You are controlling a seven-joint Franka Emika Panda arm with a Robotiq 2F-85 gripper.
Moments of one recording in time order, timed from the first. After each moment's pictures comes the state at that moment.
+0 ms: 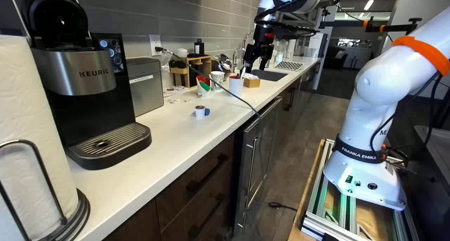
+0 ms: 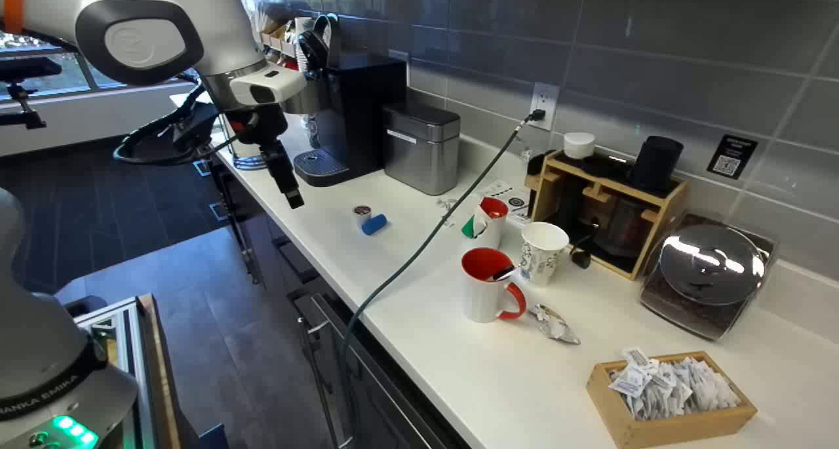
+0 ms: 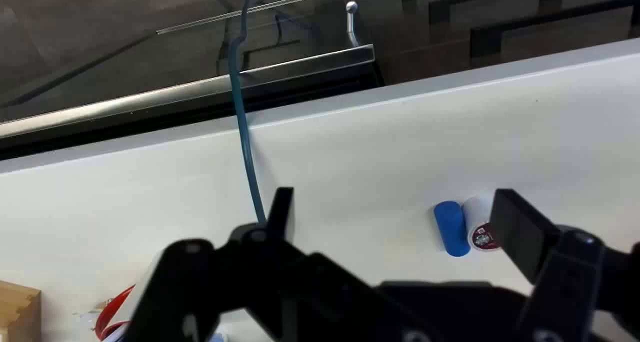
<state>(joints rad) -0.09 -0.68 0.01 -2.68 -0.06 2.21 0.11</state>
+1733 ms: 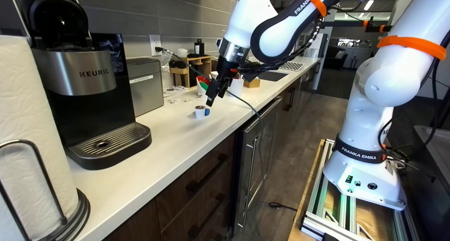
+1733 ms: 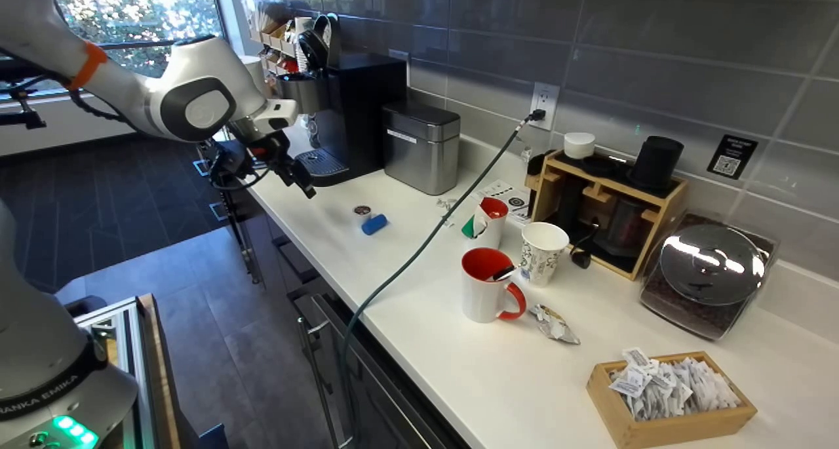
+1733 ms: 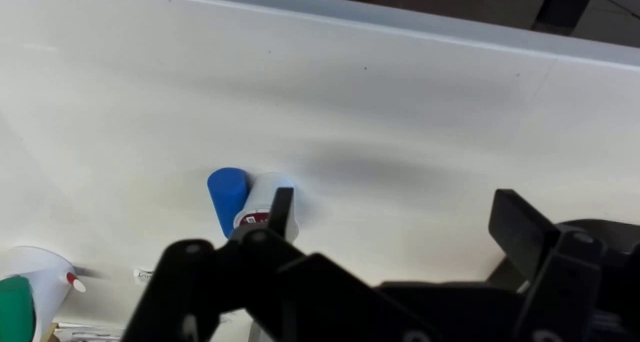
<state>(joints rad) 0.06 -0.32 0.27 -2.72 -0.07 2.78 0.19</state>
